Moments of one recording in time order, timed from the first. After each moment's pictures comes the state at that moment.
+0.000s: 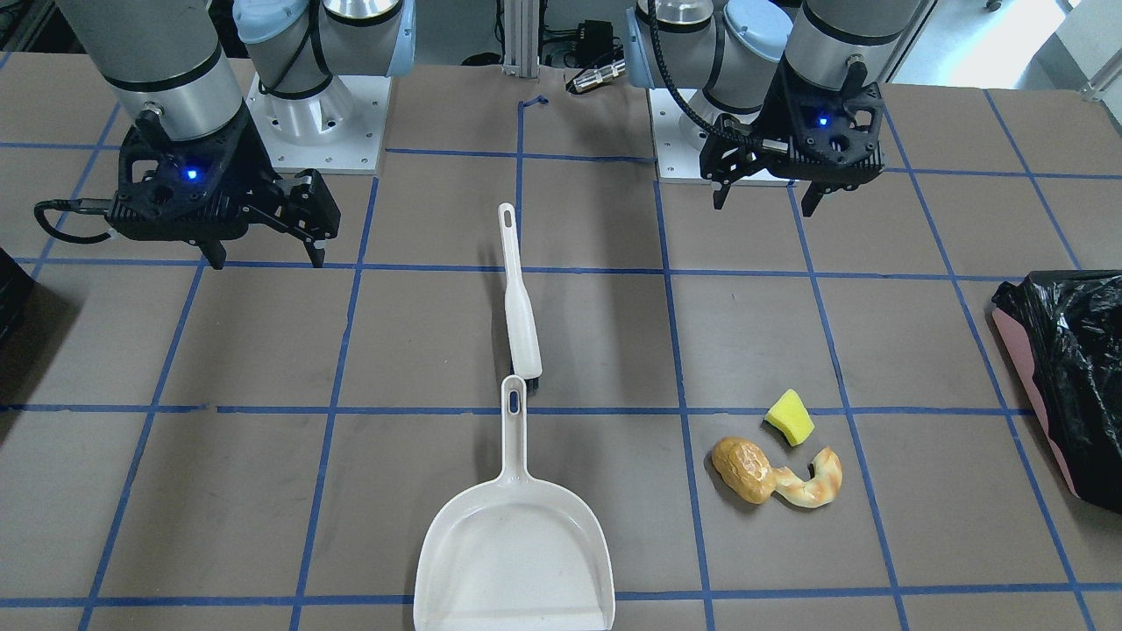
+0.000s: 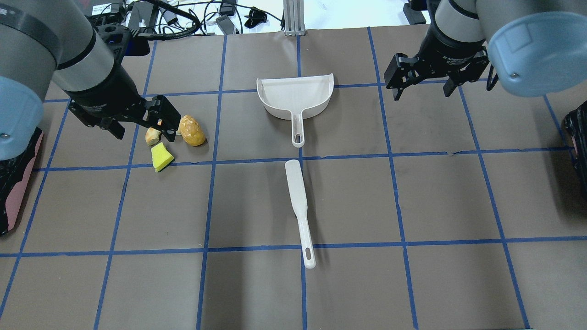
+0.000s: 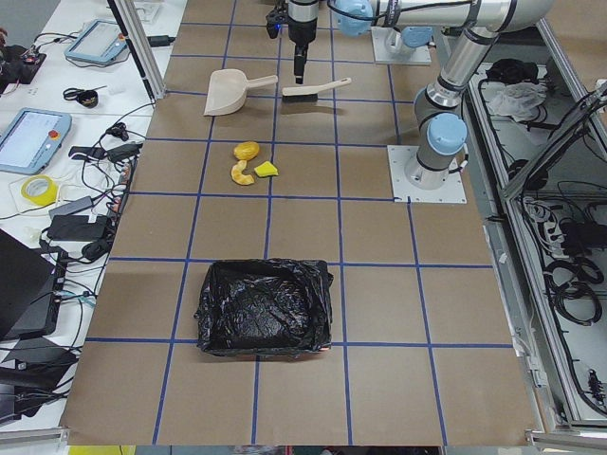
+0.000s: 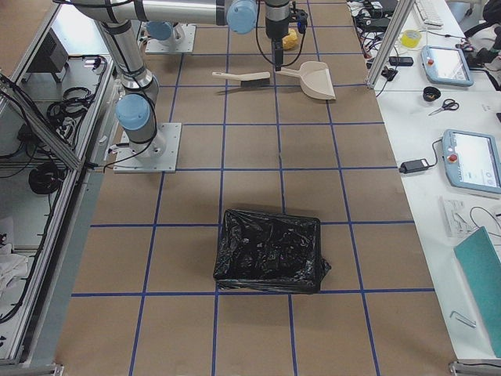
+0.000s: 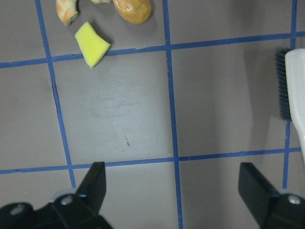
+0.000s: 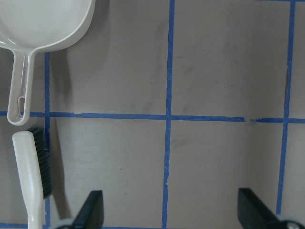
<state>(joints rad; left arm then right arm) -1.55 -1.46 -1.69 -1.54 1.59 0.11 1.59 -1.54 1.61 -1.72 -1.56 -0.01</state>
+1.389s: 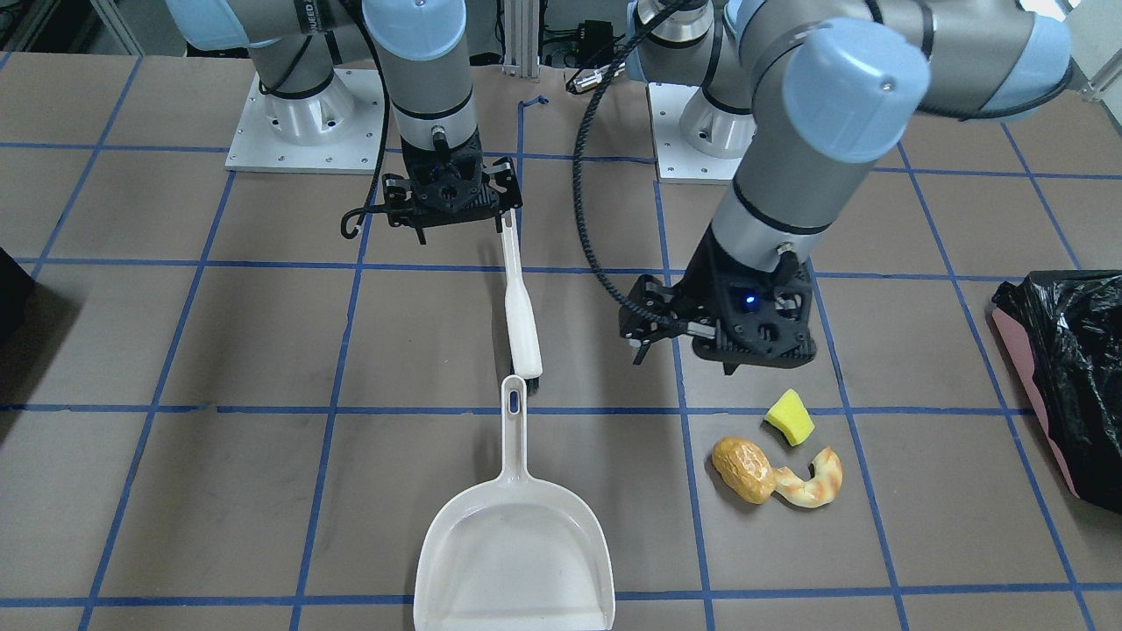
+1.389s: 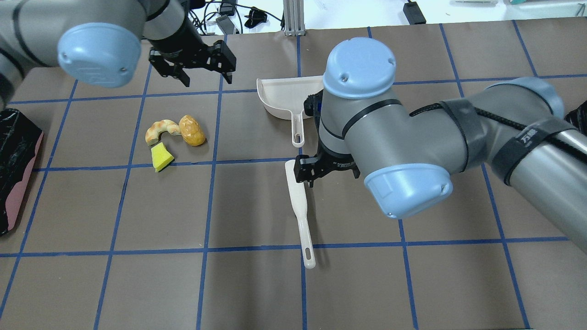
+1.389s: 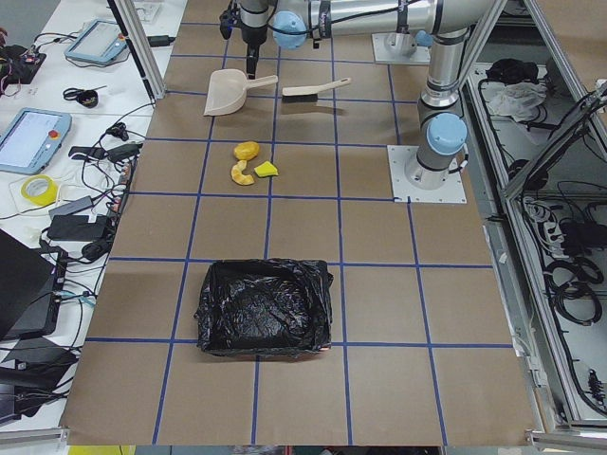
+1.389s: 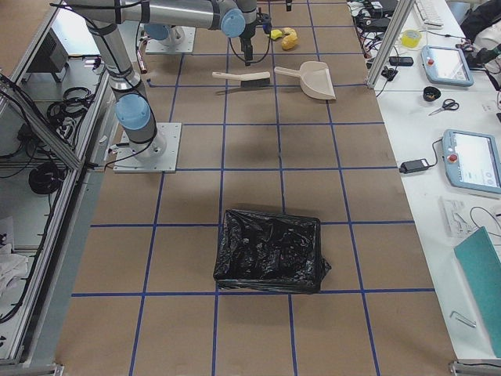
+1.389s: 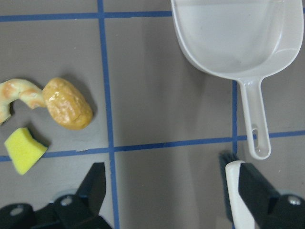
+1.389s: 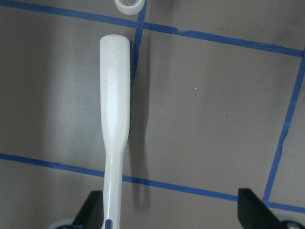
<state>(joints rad) -1.68 -1.83 -1.48 -1.25 1.47 -0.07 1.96 -1.53 1.87 -1.91 -1.53 0.21</state>
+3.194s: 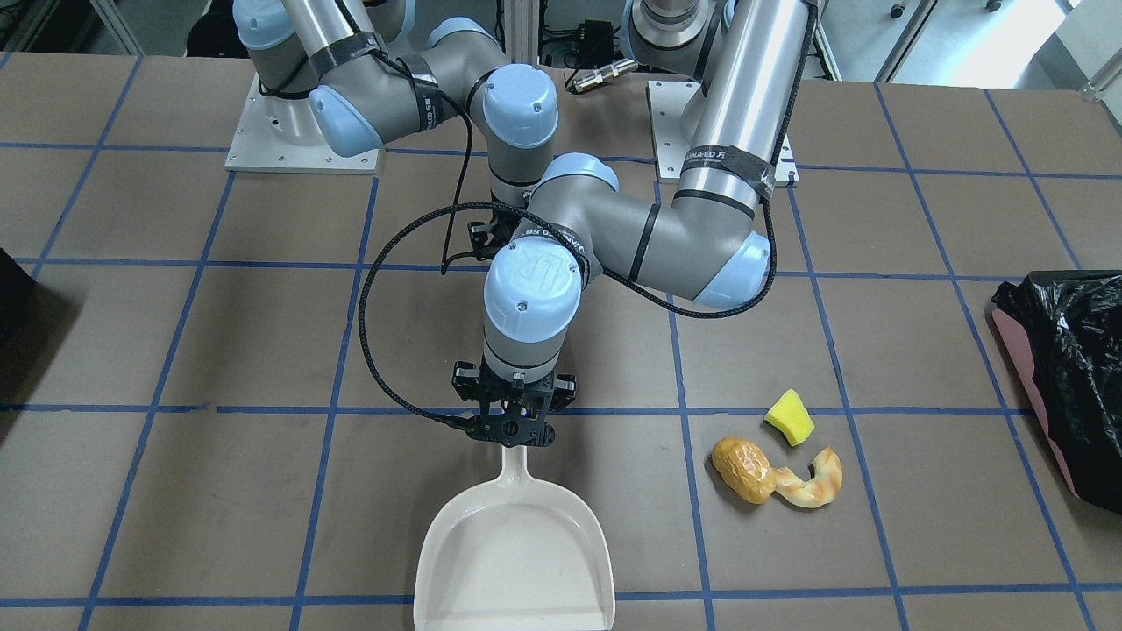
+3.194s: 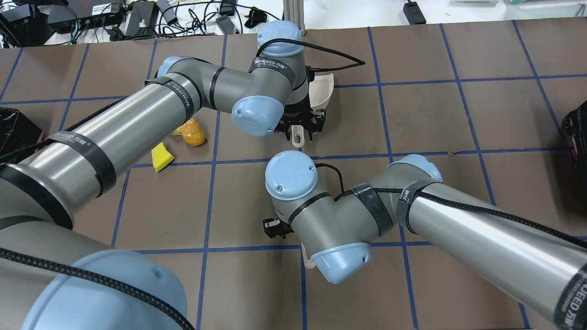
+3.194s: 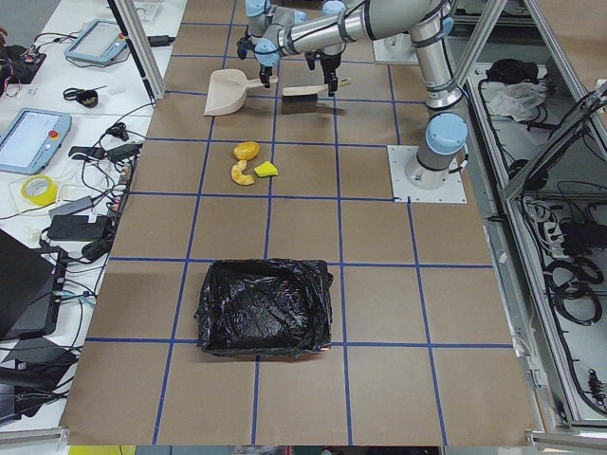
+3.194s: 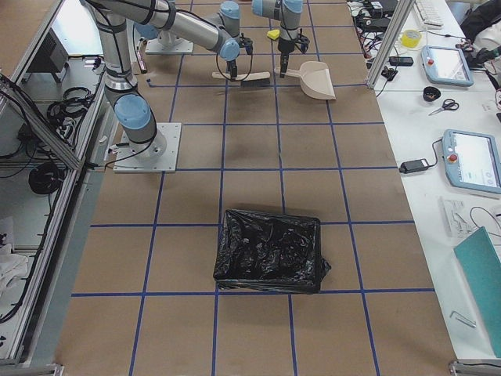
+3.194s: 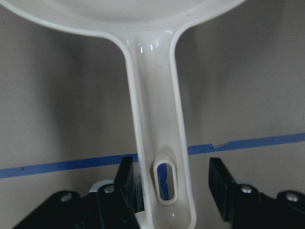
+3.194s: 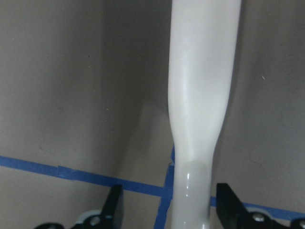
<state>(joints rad) -1.92 -2.14 -1.48 -1.12 1.48 -0.26 2.13 -1.33 2.04 -2.26 -1.56 0.36</state>
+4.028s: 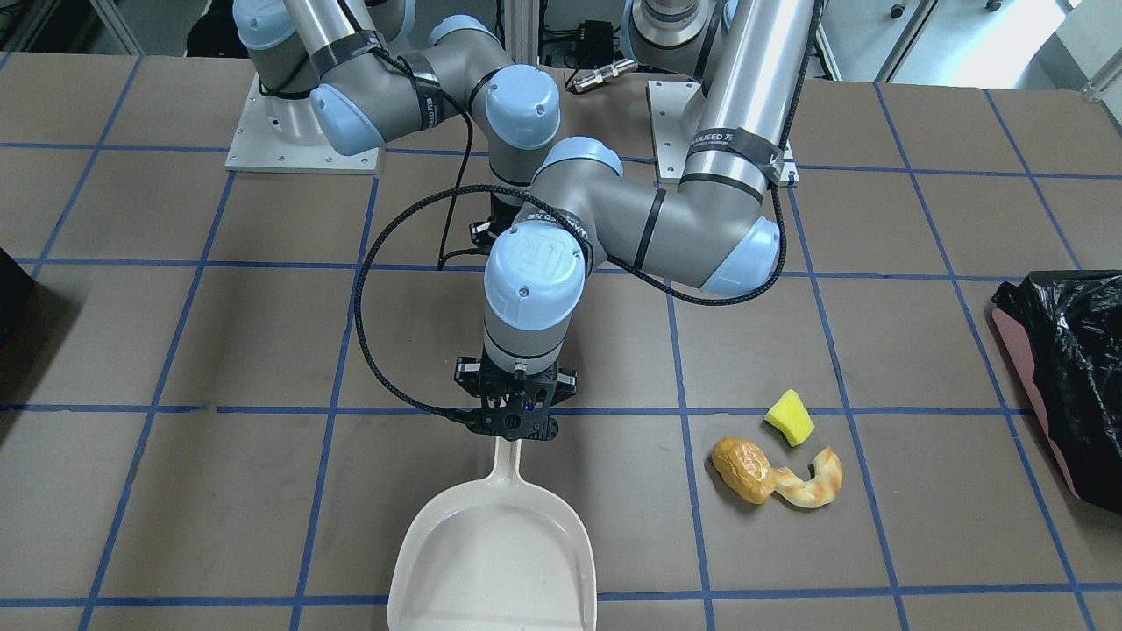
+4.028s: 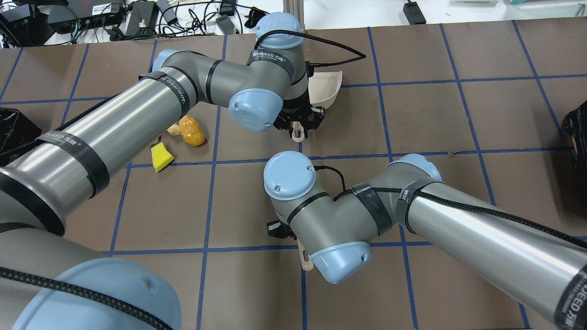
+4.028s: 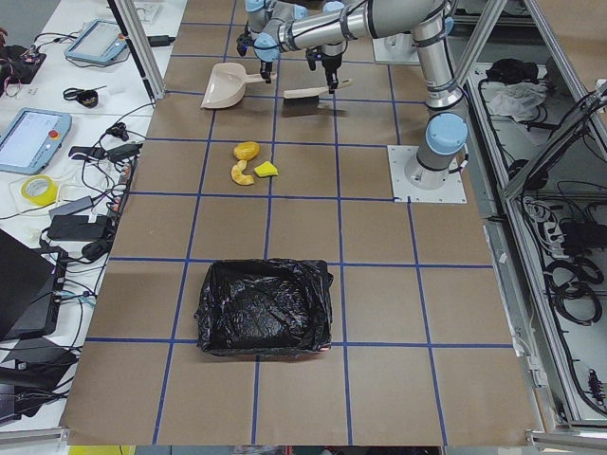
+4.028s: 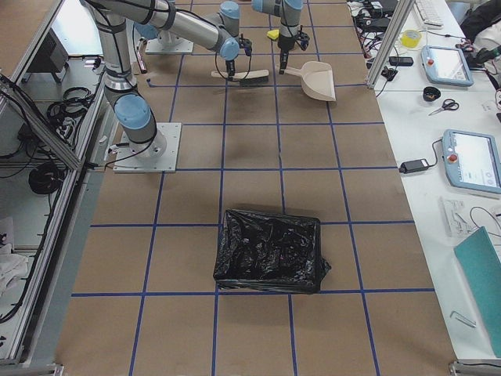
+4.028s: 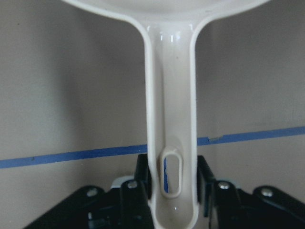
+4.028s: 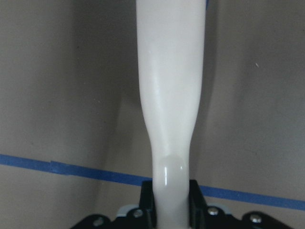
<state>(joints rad) -1.92 -2.11 -1.45 -1.16 1.50 -0.25 2.14 -1.34 2.04 -2.21 -1.57 0.39</state>
